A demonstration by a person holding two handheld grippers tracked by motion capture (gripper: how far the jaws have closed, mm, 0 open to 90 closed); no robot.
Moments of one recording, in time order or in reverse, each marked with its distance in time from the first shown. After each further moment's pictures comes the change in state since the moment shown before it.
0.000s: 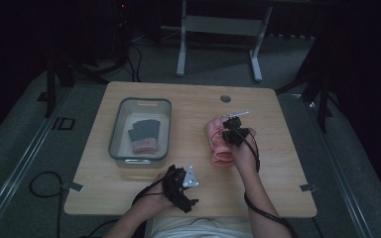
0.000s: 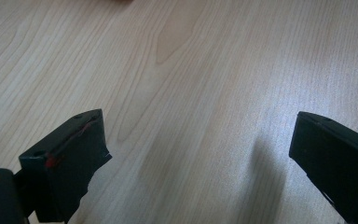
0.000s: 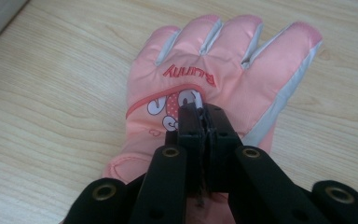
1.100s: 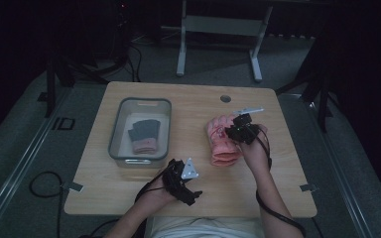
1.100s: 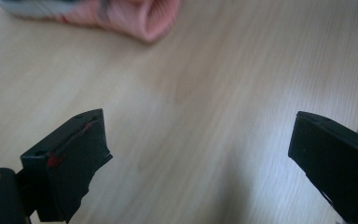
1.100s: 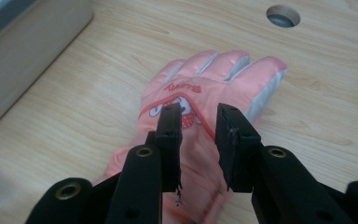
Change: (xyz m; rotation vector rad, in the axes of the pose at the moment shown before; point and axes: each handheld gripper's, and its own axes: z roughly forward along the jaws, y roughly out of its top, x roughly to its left) left arm 0.012 0.017 -0.016 -0.114 0.024 -0.082; right arm -0.021 0.003 -0.041 -0.115 0.105 -0.035
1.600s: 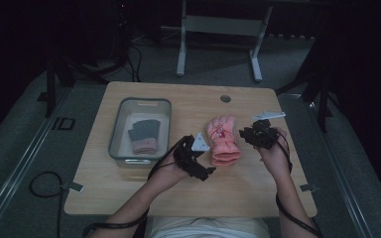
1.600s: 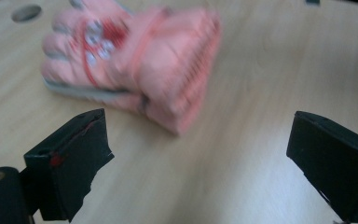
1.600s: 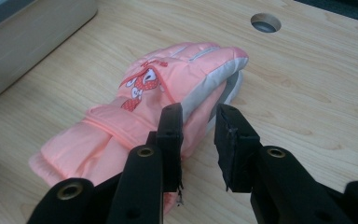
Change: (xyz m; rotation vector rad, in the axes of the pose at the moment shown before) left arm 0.036 0.069 -0.002 -0.072 -0.013 -0.033; right arm -0.037 -0.024 -0.030 -0.055 0.051 -0.053
